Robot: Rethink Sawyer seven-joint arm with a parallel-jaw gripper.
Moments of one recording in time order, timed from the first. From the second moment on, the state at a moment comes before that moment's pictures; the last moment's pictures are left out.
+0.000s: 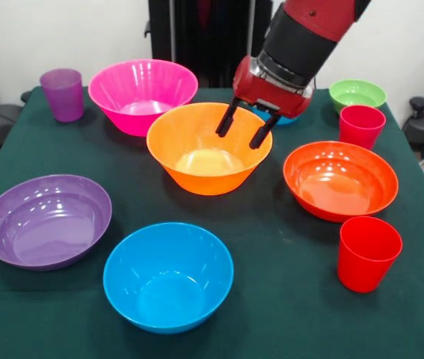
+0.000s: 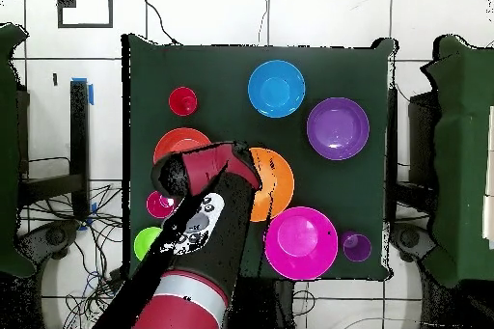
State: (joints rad) arm 0.20 -0.45 -0.36 1.50 -0.22 0.52 1.95
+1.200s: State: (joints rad) arm 0.21 -0.49 -0.37 1.64 -0.20 0.45 2.01
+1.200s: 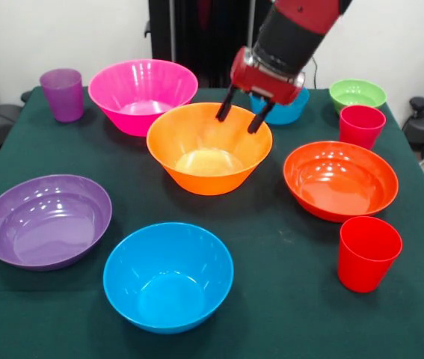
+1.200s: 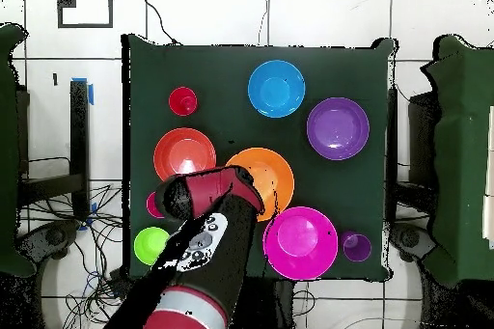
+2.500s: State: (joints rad) arm 0.19 -0.63 -0.25 1.68 -0.12 0.55 2.01
